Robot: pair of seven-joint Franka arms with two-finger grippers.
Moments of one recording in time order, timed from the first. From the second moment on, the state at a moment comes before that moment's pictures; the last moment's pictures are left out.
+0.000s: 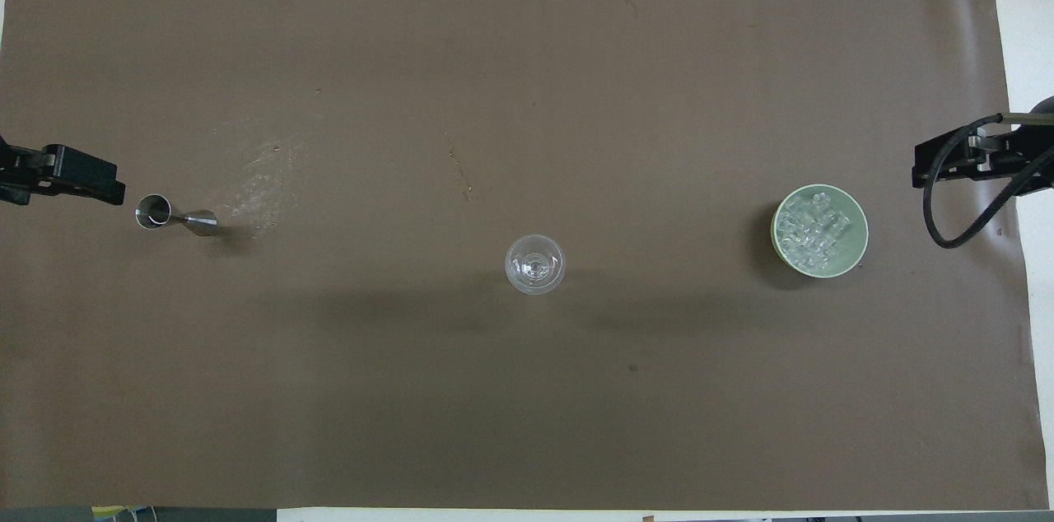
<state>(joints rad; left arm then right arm) 0.00 0.00 -0.05 -1.59 -0.01 1.51 0.05 0.04 0.00 -0.05 -1.60 -0.05 1.54 0.12</state>
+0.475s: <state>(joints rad) 0.00 0.00 -0.05 -1.59 -0.01 1.51 0.07 0.04 0.00 -0.05 -1.60 -0.05 1.54 0.12</state>
